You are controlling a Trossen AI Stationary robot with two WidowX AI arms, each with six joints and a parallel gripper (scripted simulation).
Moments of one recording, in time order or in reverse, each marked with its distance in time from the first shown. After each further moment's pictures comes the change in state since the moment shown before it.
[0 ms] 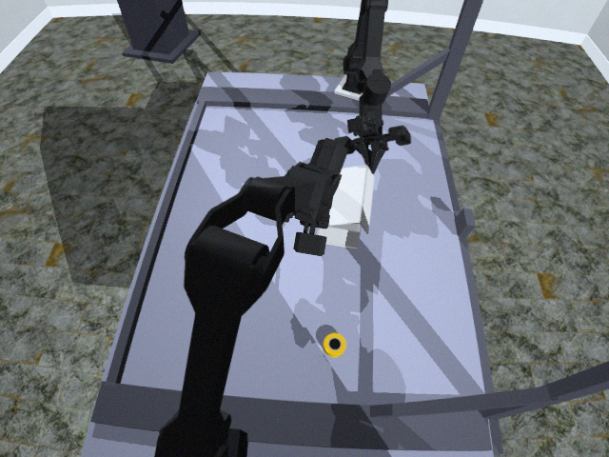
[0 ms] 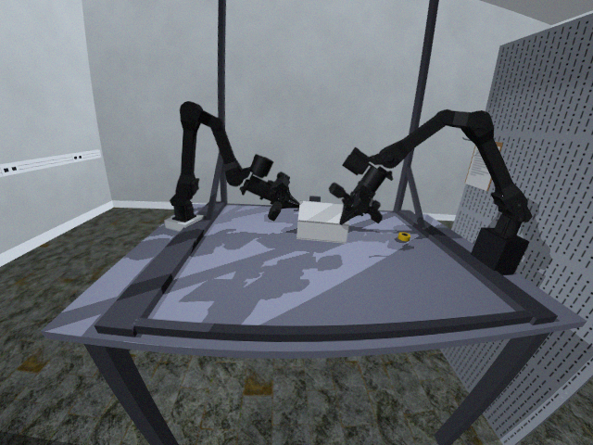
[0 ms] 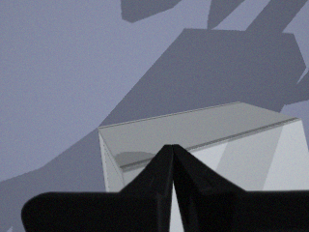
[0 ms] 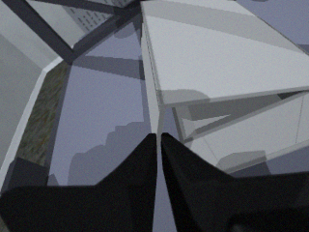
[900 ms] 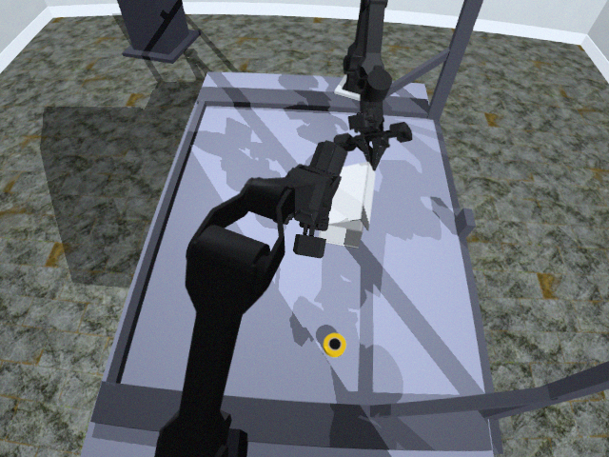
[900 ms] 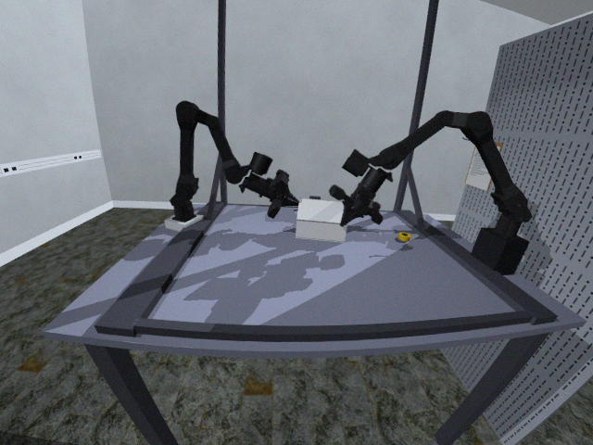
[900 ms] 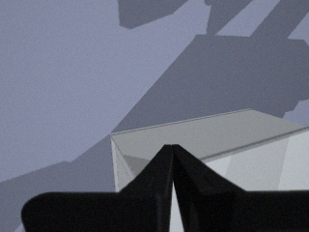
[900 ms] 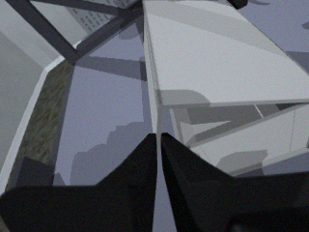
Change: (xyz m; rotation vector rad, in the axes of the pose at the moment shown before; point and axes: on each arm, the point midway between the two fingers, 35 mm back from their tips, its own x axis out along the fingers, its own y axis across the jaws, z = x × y) left arm 0.004 0.005 0.001 0.001 -0.003 0.016; right arm -0.006 0.005 0.005 -0.002 0.003 0.005
